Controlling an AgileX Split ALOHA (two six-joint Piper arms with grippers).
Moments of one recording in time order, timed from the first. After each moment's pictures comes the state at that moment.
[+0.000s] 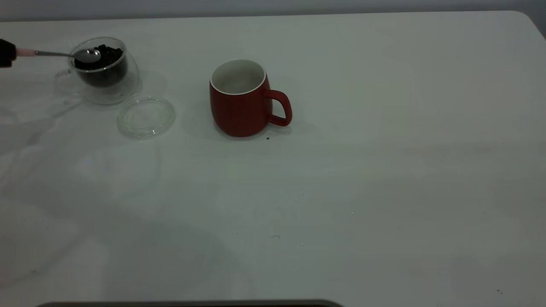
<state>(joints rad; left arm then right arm) 0.51 2.25 -1.23 -1.26 0.83 1.32 0.04 0.03 -0.47 0.03 1.12 -0.07</state>
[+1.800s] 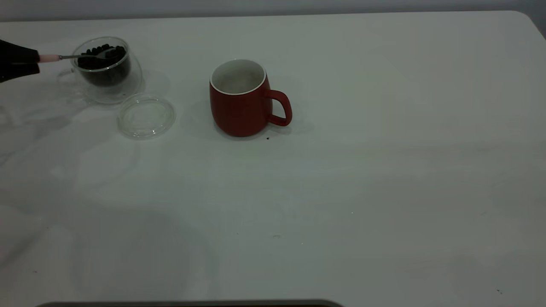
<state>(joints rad) 0.53 2.42 -1.28 -1.41 1.04 1.06 0.04 0.03 -0.47 0.03 1.12 -0.07</state>
